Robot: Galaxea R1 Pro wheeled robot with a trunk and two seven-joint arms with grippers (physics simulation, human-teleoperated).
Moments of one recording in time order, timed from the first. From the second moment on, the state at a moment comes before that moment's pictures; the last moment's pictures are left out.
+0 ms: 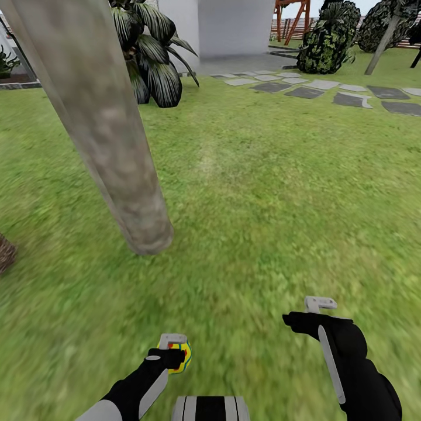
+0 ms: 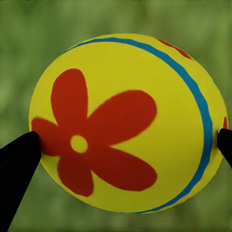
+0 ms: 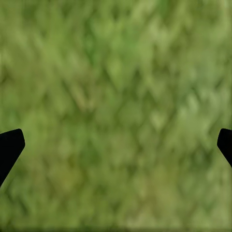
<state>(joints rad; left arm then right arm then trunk) -0.54 -0.07 -0.48 -0.48 0.43 0.21 0.28 -0.31 0.02 -0.14 -1.58 0.09 1.04 0.06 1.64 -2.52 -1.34</state>
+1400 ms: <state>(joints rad) -0.54 -0.07 -0.48 -0.54 0.44 0.20 0.28 -0.31 0.02 -0.14 -1.58 0.09 1.04 0.06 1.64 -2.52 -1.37</state>
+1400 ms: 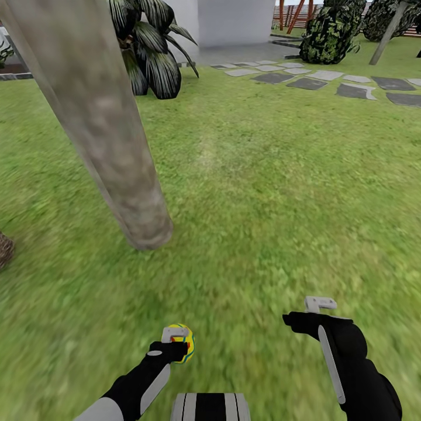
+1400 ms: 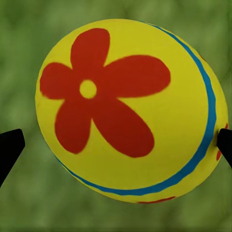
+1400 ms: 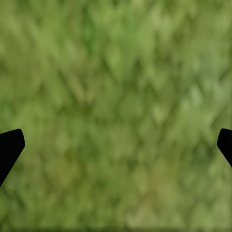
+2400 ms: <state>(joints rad) -0.54 -0.07 -0.48 -0.48 0.43 0.20 0.29 -0.31 0.02 -0.14 -1.58 0.09 1.04 0.06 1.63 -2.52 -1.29</state>
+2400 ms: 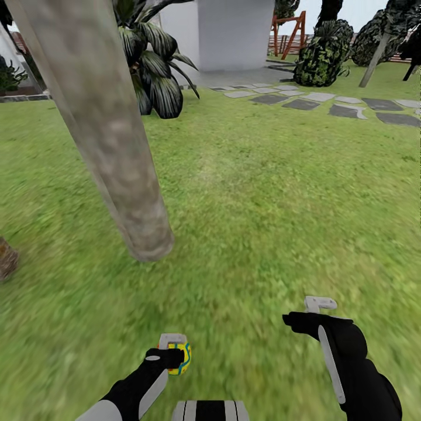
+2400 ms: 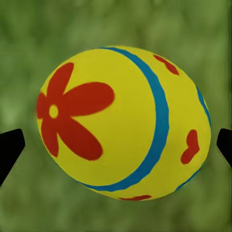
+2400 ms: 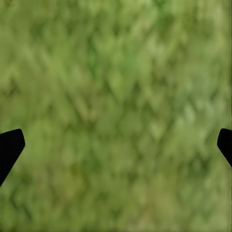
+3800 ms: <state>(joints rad) -0.54 -0.07 -0.48 -0.48 0.43 0.20 0.28 -0.31 0.02 -0.14 -1.58 0.09 1.04 0.06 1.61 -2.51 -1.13</state>
